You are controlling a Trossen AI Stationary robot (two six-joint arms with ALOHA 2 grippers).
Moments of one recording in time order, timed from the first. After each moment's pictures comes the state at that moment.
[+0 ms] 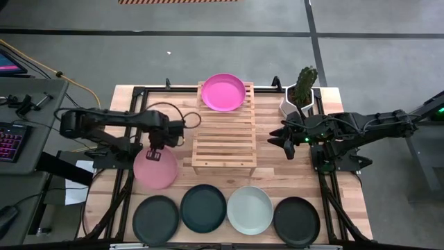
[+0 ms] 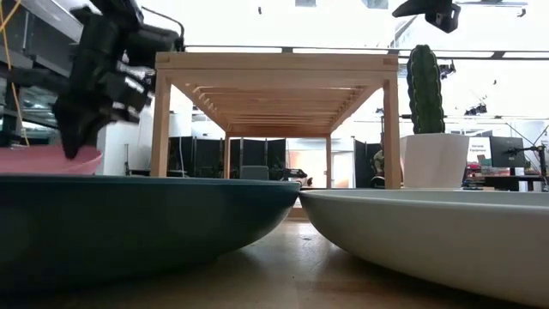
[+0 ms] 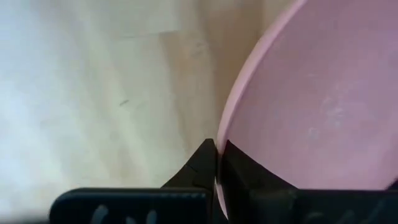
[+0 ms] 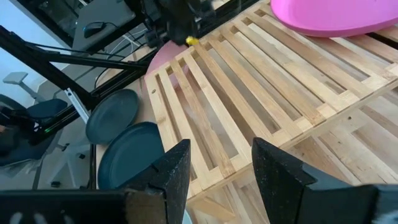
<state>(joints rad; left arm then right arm) 0.21 1.32 0.82 -1.22 -0.04 0.34 0.17 0.88 0.98 -0.61 0.24 0.63</state>
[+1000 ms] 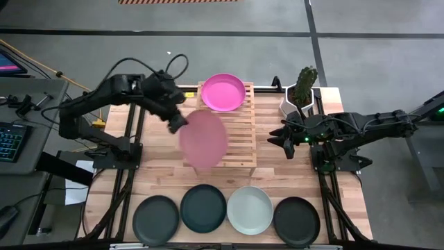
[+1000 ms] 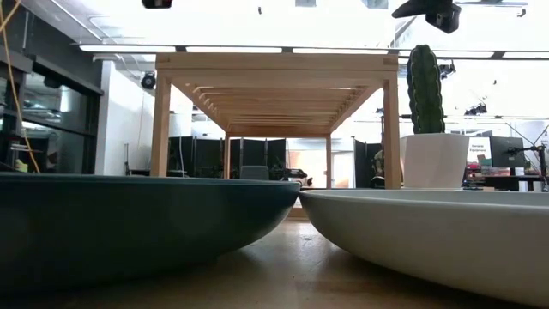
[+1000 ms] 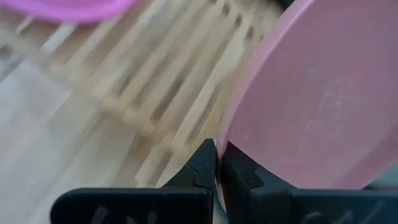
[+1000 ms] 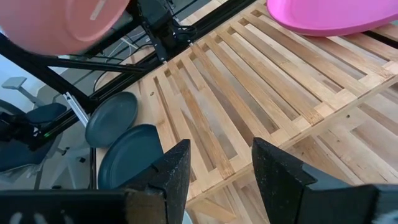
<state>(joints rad) 0.22 1.32 1.66 -1.23 0.18 -0.50 0.17 0.88 0.98 -0.61 0.25 0.65</state>
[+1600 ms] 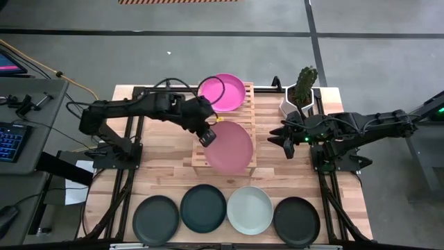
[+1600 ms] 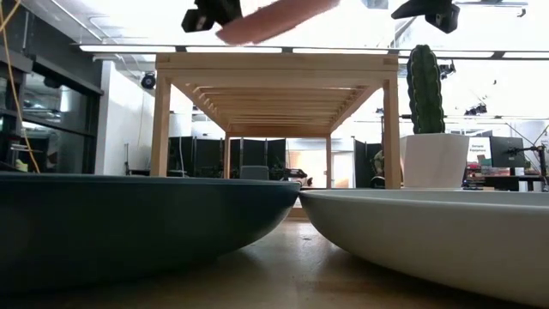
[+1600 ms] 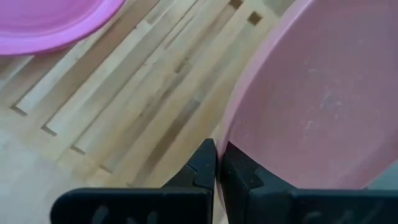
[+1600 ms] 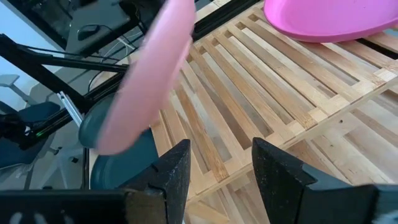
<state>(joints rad) 0.07 1.58 1.66 -1.08 -0.07 -0.57 0.17 0.88 0.98 -0.61 0.26 0.62</state>
